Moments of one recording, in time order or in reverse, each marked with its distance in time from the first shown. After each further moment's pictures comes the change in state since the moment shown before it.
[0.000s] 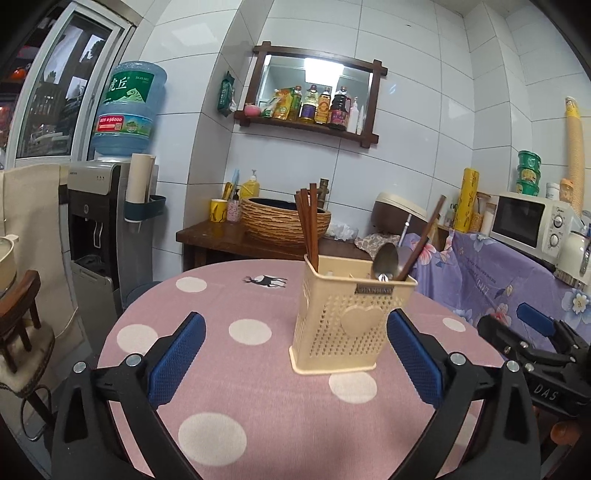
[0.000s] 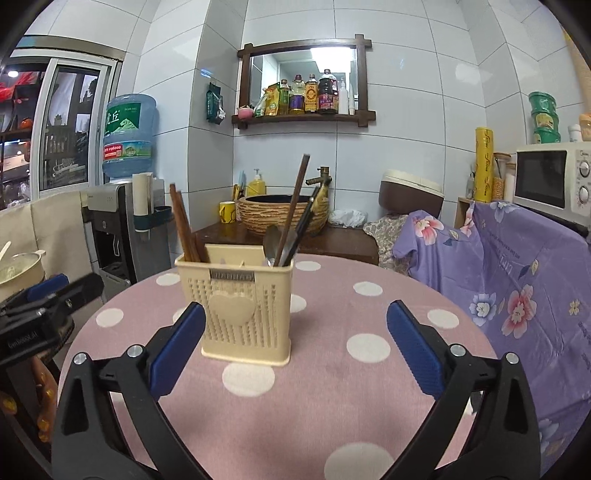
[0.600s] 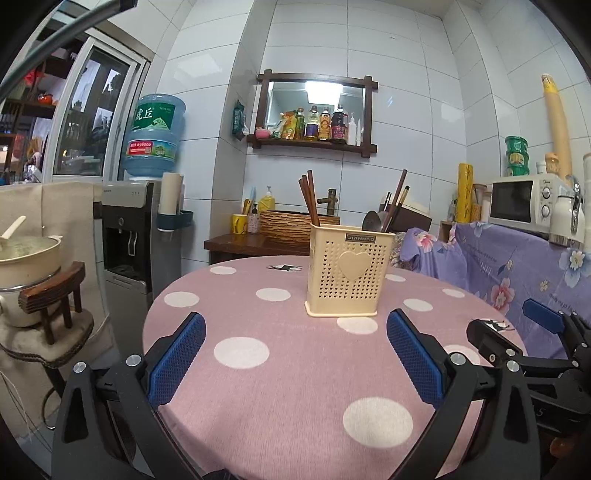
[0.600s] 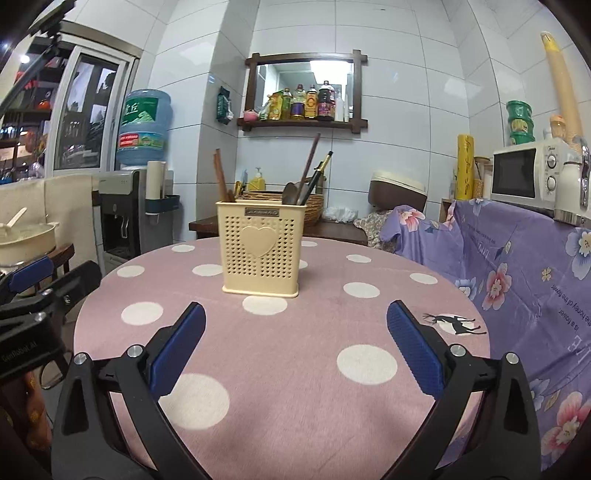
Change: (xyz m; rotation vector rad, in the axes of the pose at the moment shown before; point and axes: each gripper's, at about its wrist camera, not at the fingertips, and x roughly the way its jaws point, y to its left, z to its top) left arm -0.096 -0.016 -0.081 0.073 -0.097 0.091; right arm -0.102 0.037 -0.095 -0.039 -0.043 -0.030
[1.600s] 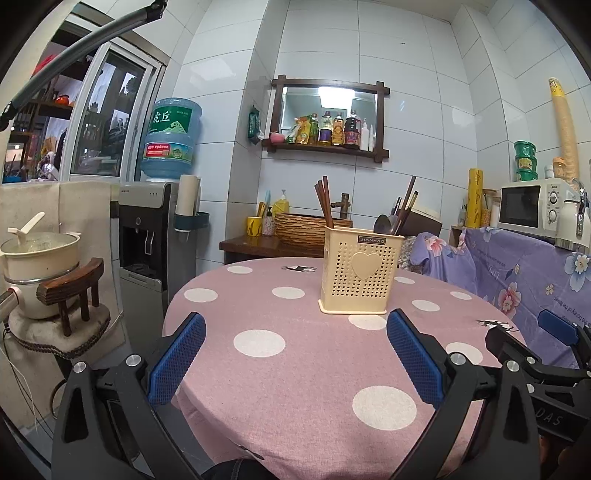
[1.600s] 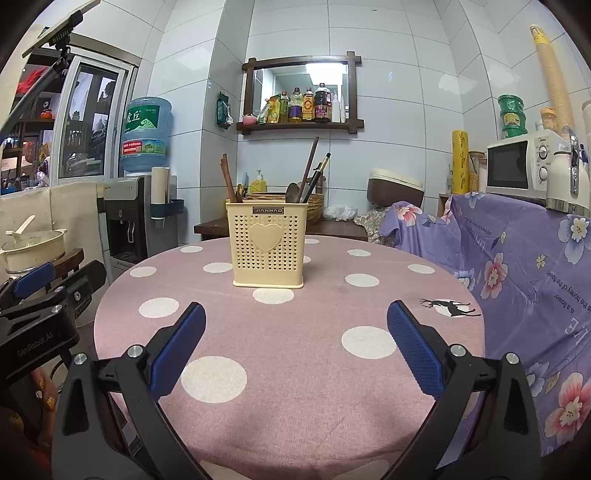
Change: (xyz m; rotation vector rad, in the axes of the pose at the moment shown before) left arm -0.023 0.010 -0.007 -0.025 -0.016 0.047; right arm -0.029 -0.004 -0.004 0.043 -0.015 0.007
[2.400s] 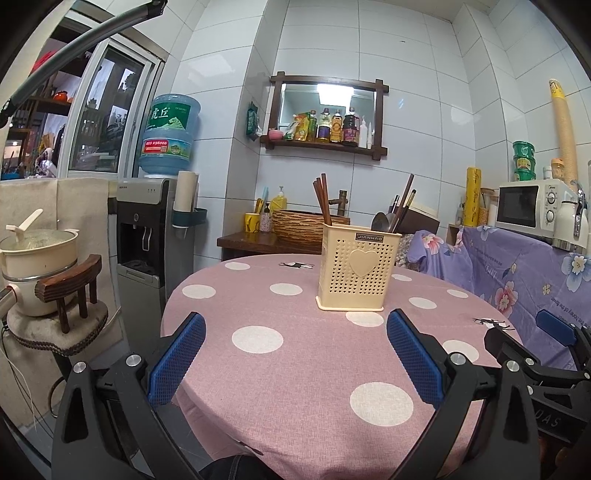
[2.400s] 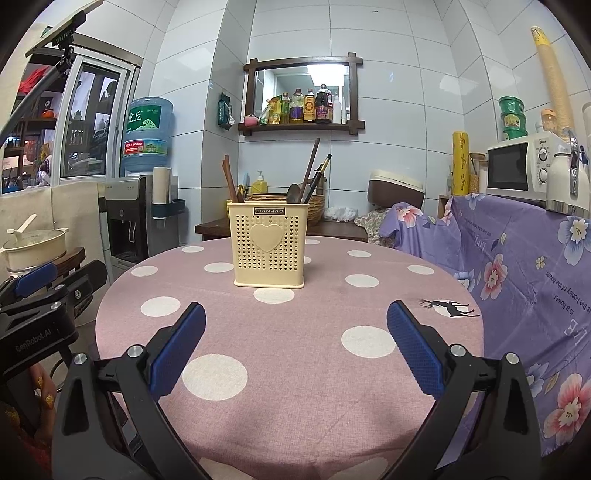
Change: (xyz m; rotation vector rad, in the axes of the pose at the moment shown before) left arm -0.001 -0.001 0.000 0.001 0.013 -0.012; right arm -0.002 -0.002 0.000 -0.005 0.001 0.003
